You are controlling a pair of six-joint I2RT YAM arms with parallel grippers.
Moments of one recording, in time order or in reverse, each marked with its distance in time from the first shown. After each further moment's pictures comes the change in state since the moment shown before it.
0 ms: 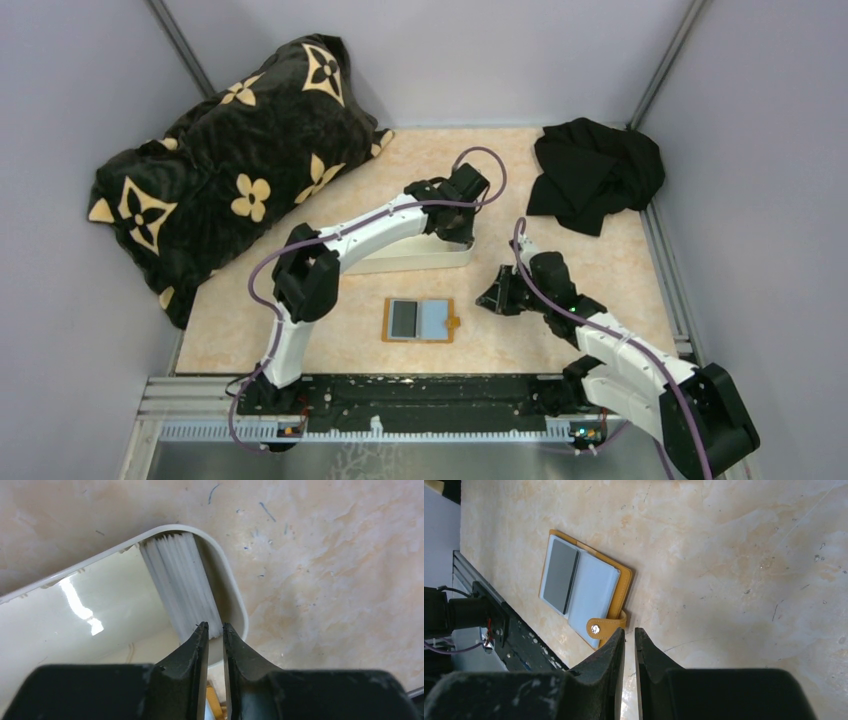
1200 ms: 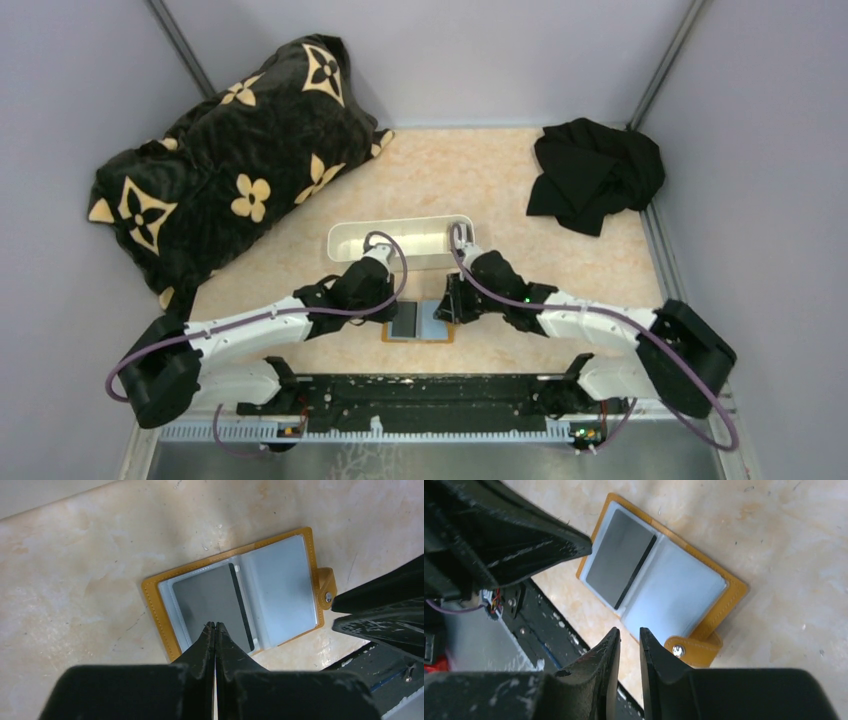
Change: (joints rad) left arm -0.036 -0.893 -1.237 0.533 0.037 -0.059; right arm 0.379 0.246 0.186 0.044 0.132 0.061
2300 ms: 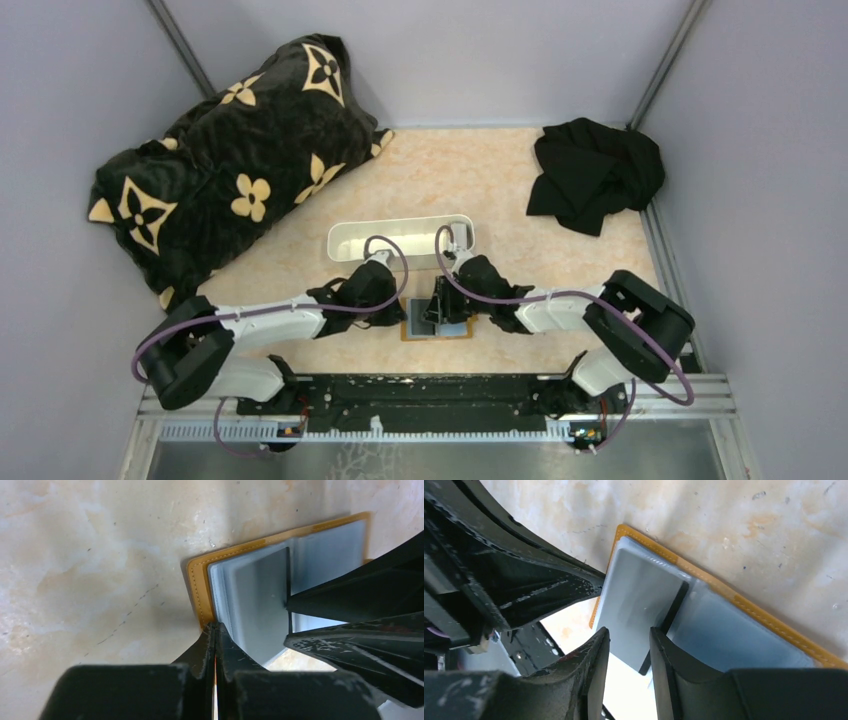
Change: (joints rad) left arm 0.028 0.099 -0.093 0.160 0.057 -0.153; right arm 0.025 0.286 0.002 0.283 0.009 0.097
